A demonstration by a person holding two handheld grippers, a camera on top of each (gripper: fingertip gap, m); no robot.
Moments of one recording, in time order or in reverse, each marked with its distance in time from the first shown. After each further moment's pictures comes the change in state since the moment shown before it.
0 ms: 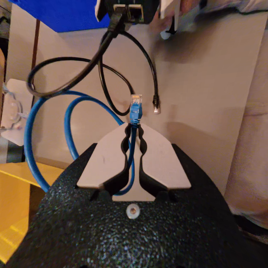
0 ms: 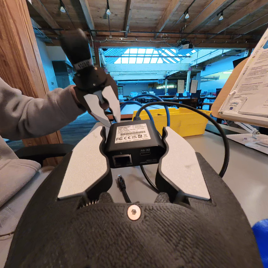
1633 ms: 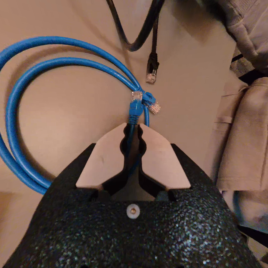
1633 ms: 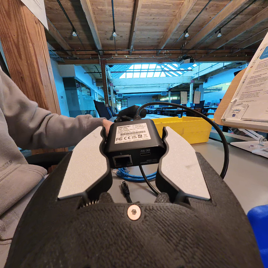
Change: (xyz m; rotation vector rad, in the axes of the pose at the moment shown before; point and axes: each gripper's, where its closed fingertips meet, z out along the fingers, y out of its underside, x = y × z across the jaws) left arm 0.038 0.076 0.066 -0.014 0.518 -0.553; right arm 0.000 -0.007 -0.007 0.097 -0.031 0.027
